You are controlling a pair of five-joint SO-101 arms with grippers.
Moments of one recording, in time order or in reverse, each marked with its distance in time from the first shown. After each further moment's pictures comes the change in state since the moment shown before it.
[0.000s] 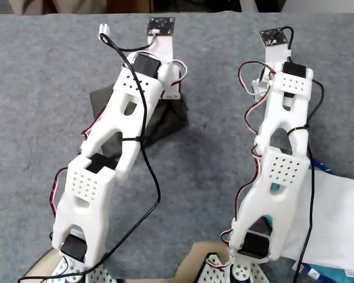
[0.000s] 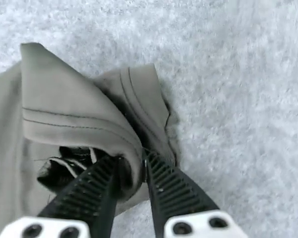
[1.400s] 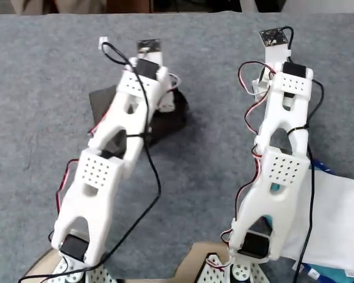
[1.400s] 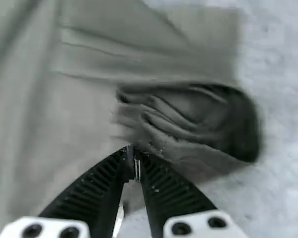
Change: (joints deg) left arm -0.1 15.1 -14.9 14.9 6.7; right arm 0.0 0.0 0.0 0.0 0.0
